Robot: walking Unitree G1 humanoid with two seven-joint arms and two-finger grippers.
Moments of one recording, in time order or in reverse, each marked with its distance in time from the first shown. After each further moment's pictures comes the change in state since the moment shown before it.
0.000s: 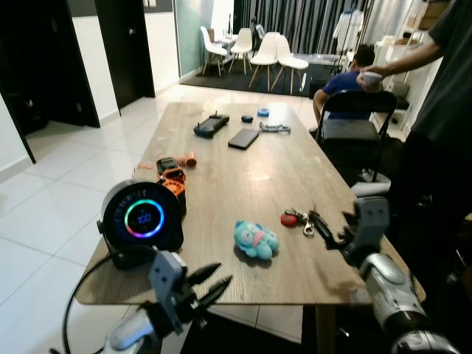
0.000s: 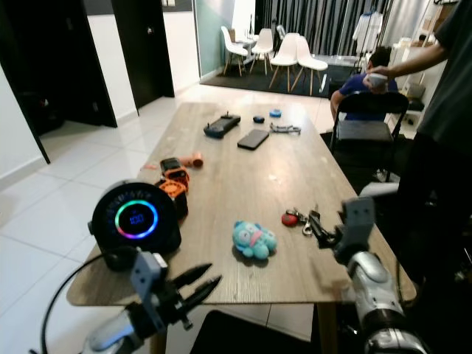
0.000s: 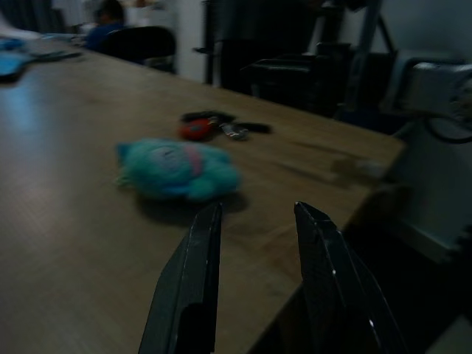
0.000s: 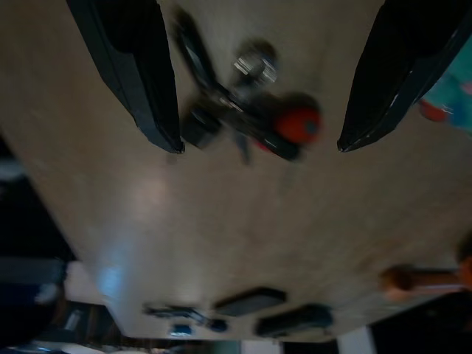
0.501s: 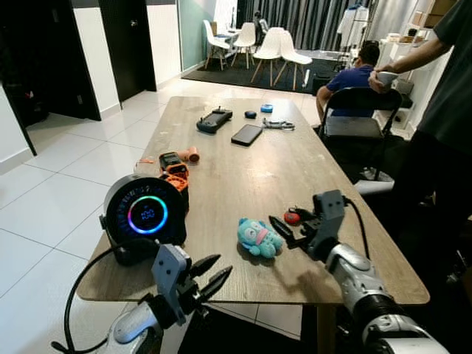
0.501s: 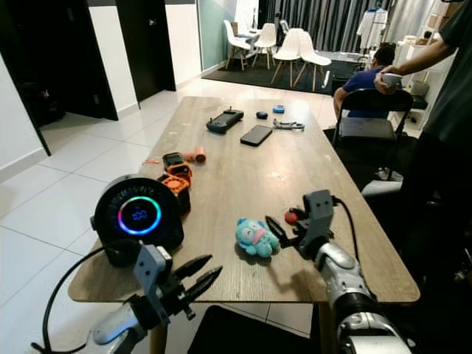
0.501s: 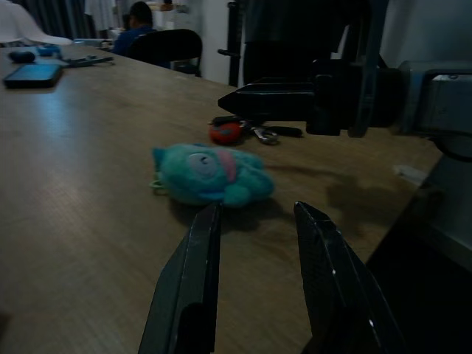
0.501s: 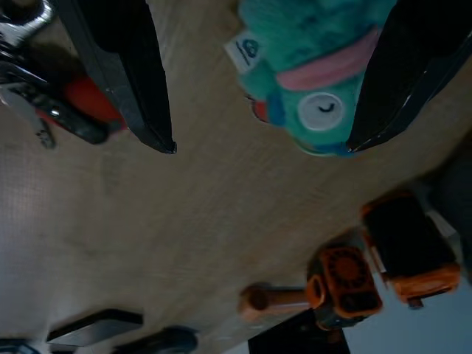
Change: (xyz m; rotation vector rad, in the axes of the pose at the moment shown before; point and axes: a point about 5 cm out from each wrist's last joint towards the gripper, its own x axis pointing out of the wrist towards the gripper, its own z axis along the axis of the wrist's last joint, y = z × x) left arm 0.006 0.008 0.008 0.047 -0.012 0.059; right arm 0.018 0.054 -0.006 0.089 0.034 0.302
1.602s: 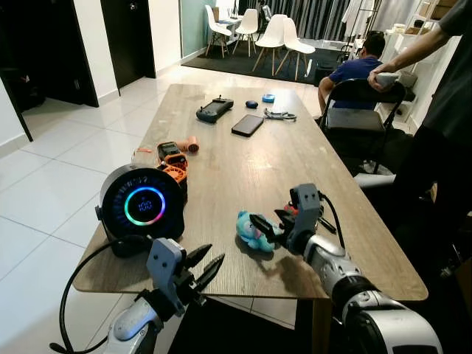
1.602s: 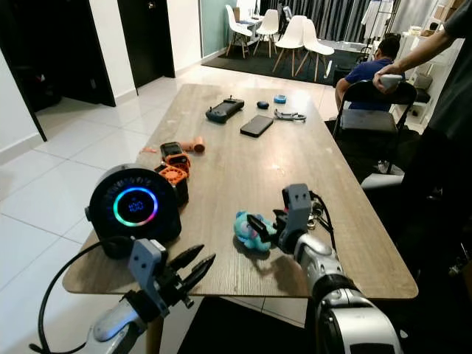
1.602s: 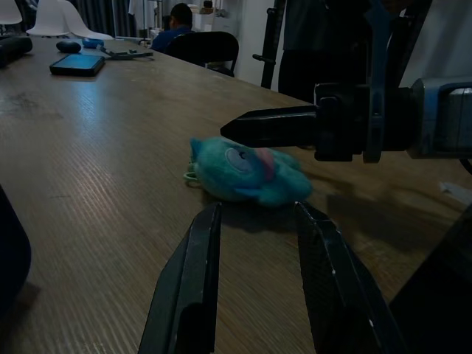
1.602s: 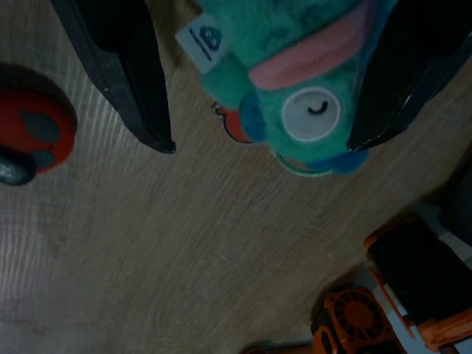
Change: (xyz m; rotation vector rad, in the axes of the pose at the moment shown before) left arm 0.004 0.005 0.005 0.014 -0.033 0.096; right arm 0.030 0.022 0.003 0.093 0.113 -0.008
